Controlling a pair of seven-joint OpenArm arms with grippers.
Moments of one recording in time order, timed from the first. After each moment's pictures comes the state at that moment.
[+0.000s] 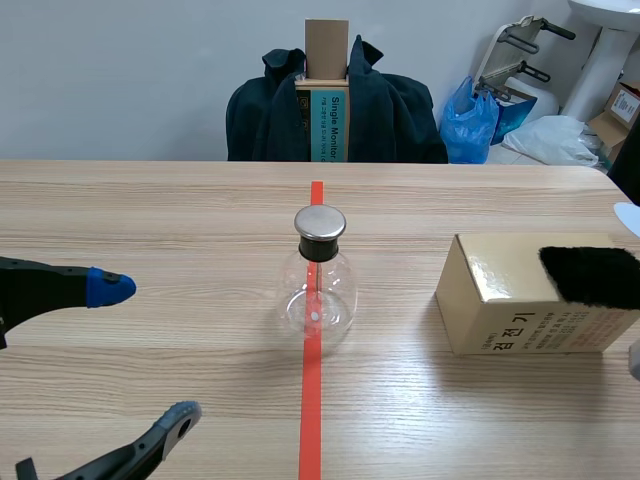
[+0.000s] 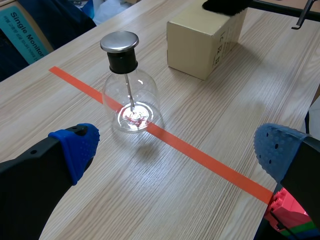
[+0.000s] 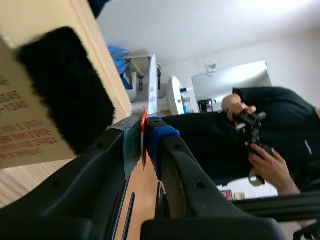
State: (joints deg) left arm 47.2 -40.0 -1.7 115.8 -8.8 -29.8 -18.0; right arm -28.9 10.2 27.7 84.0 -55.1 -16.3 40.8
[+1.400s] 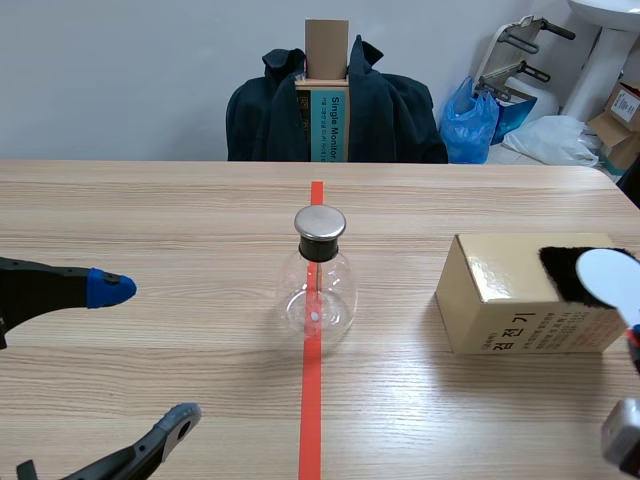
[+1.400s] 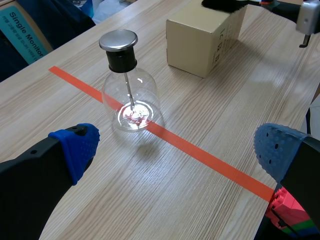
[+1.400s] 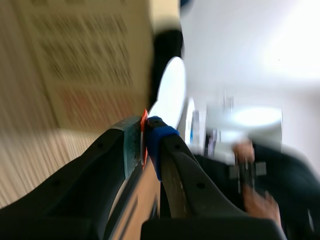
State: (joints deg) left arm 47.2 -40.0 -1.7 115.8 -8.4 -29.8 -18.0; right arm -26.0 12.1 28.7 71.8 -72.8 -23.5 48.7
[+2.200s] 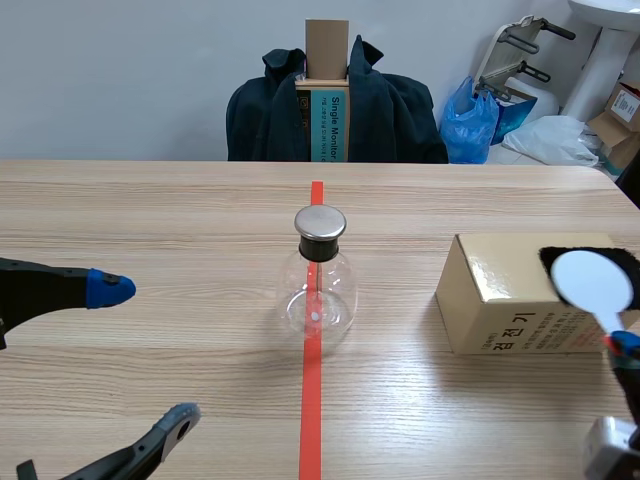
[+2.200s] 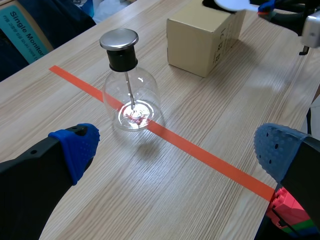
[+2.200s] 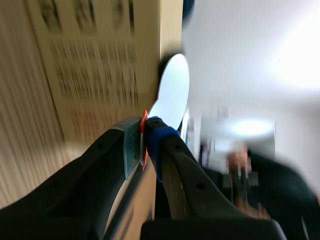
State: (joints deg) left arm 47.2 -40.0 -1.7 115.7 -8.4 -29.8 -18.0; right arm -26.4 9.8 29.0 71.7 -73.7 -27.0 41.0
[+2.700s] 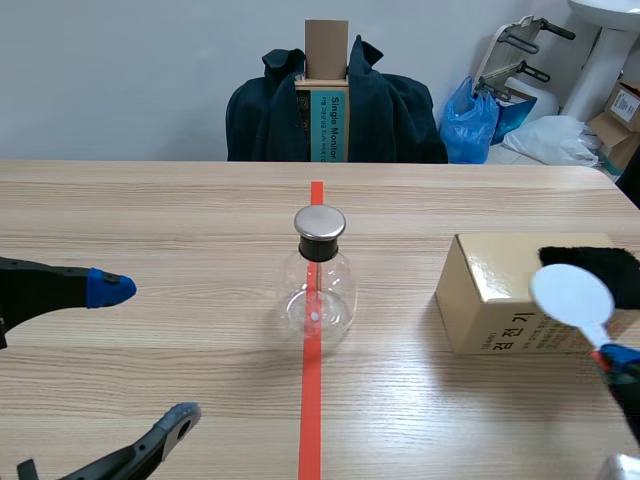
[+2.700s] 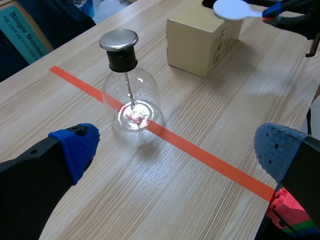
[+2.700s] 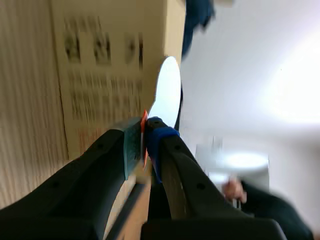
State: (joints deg) left arm 47.0 -39.9 -1.7 115.7 -8.4 -29.8 -18.0; right arm -27.1 10.1 29.9 71.7 -76.3 -29.1 53.9
